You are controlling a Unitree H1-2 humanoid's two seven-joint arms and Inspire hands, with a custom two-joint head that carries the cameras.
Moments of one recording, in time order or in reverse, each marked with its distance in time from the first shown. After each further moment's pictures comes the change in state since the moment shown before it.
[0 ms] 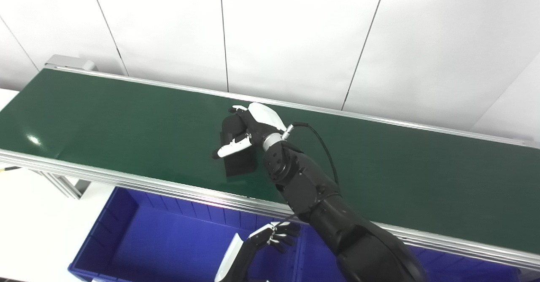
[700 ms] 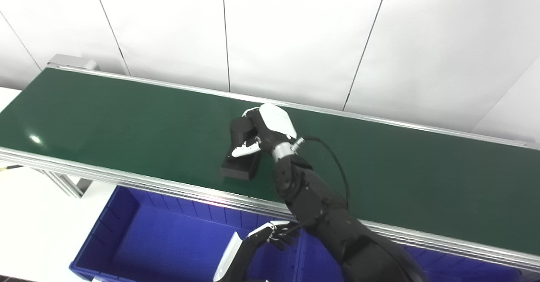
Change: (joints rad) left arm -0.005 0.010 0.005 -0.014 0.005 0.000 0.001; right arm 0.080 -0.030 -0.011 0.027 -0.013 -0.187 -0.271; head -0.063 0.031
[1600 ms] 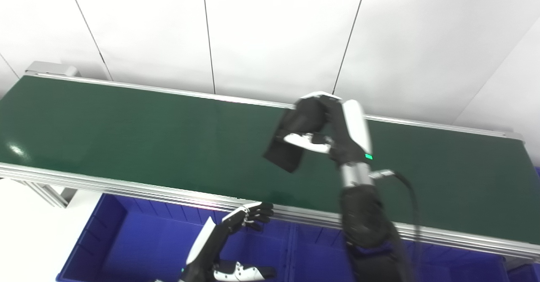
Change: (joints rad) left arm -0.008 0.069 0.158 -0.073 -0.143 0.000 -0.228; right arm 0.559 -0.230 -0.212 -1.261 0.018 0.289 0.248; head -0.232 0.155
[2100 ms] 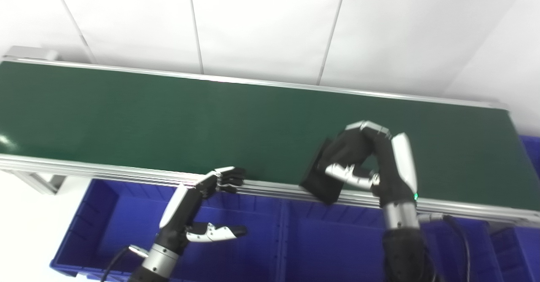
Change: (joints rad) left arm -0.017 -0.007 0.182 -0.004 -0.078 0.000 -0.224; right arm 0.360 -0.091 -0.056 -0.253 0.001 0.052 0.063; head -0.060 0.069
